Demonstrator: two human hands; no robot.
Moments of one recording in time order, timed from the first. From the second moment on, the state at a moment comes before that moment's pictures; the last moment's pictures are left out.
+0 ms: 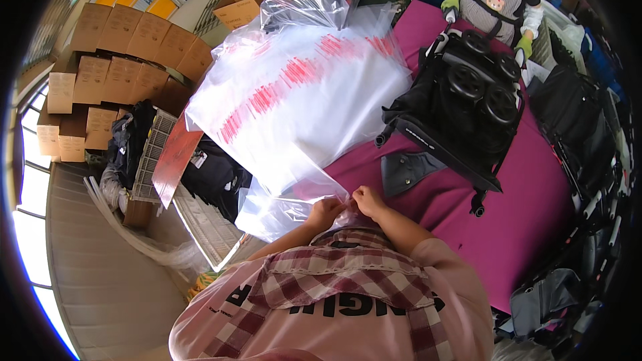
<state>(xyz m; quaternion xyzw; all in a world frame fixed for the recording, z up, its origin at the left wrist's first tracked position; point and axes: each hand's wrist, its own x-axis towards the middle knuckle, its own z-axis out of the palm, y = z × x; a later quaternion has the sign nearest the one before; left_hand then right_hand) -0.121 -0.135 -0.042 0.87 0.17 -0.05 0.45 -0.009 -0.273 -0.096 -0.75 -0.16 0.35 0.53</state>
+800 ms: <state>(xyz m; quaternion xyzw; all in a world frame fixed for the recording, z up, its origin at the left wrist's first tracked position) -0.225 -0.008 -0.084 0.75 0.31 -0.08 0.58 -0.038 -0.183 -0.033 -0.66 -0.25 0.42 0.56</state>
